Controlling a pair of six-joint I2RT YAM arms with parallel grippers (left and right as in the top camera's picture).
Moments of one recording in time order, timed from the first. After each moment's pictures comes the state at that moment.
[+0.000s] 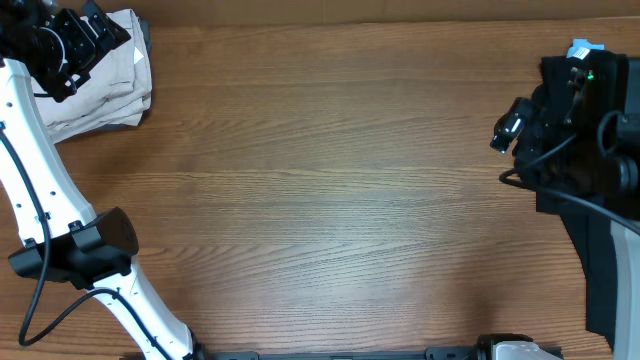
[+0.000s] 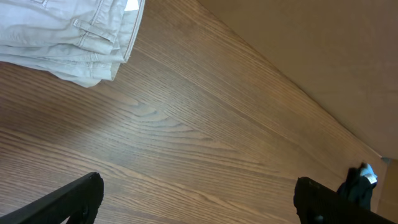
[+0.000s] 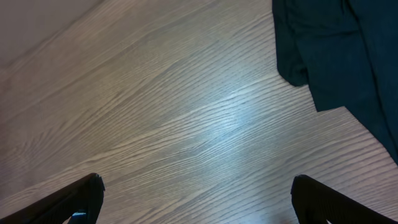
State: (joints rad) left arm 0.37 2.17 2.72 -1.60 0.43 -0.34; right arm 0.01 1.35 1.81 -1.46 0.00 0.46
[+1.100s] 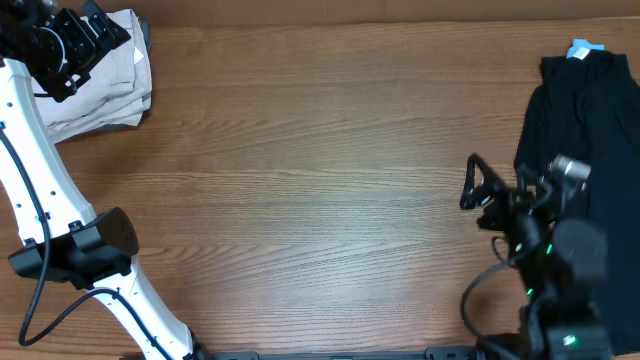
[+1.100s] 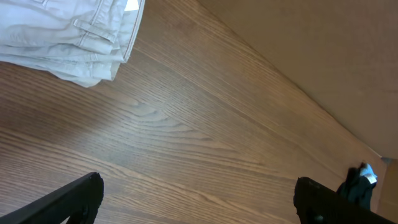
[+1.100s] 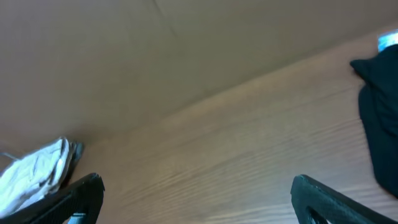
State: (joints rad) left arm 0.37 2.17 2.72 -1.60 0.43 -0.34; right arm 0.06 0.55 0.60 -0.28 -0.07 0.46
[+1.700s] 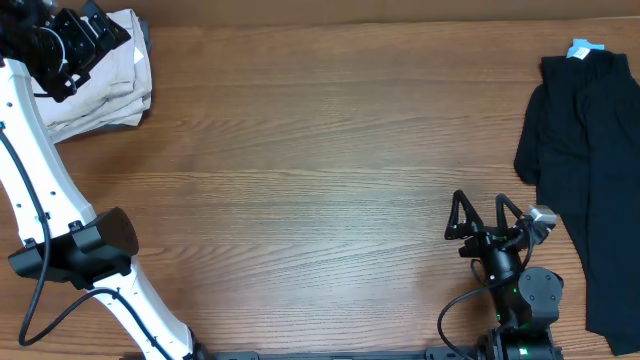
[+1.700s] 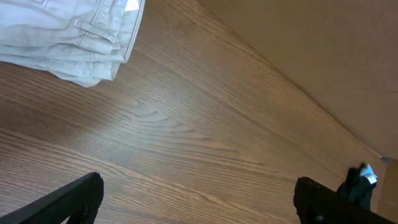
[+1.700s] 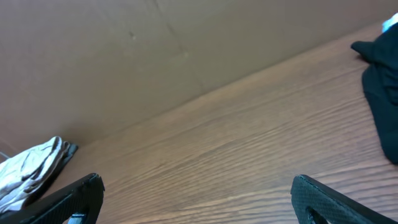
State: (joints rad) left arm 0.37 2.17 2.72 -1.60 0.43 -0.34; right arm 0.00 0.28 0.05 0.14 -0.12 0.46
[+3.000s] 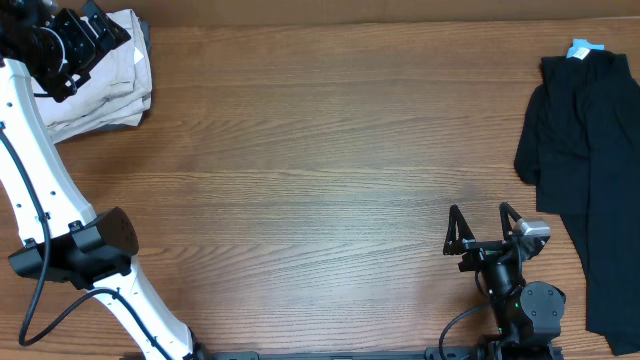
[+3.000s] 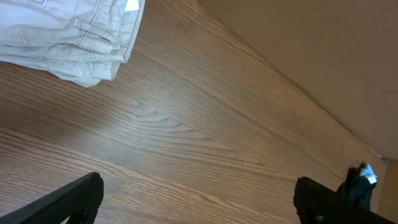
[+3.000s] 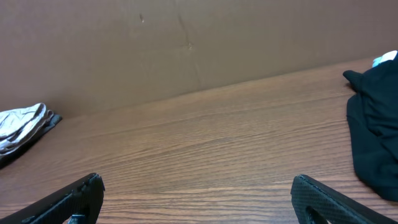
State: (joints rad) left arm 0.37 2.17 2.72 -1.60 0.43 -0.34; right arm 0.00 0.01 0.05 -0.12 -0.15 0.25
